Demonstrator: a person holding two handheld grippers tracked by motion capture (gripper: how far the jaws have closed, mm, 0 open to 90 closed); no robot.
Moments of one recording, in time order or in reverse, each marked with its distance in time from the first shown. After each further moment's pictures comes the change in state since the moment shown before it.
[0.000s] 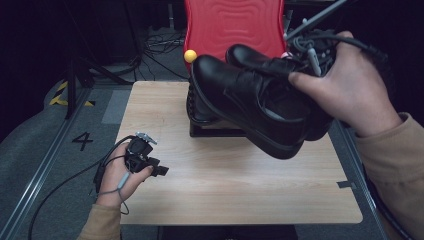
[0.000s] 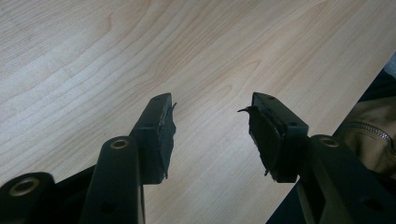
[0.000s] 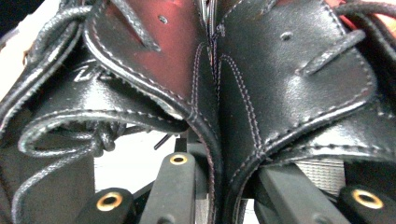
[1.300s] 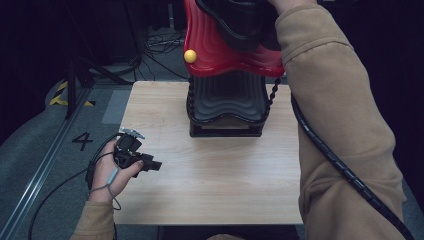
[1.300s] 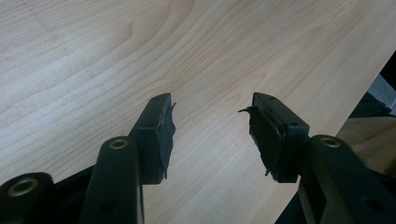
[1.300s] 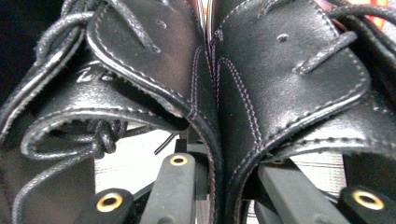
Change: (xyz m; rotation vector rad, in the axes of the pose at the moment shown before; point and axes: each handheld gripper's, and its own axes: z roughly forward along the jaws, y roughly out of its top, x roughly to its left) left arm 0.024 -0.011 -0.012 -0.087 -0.056 -0.063; right arm -0.051 0.178 0.016 -0.194 -0.212 0.318
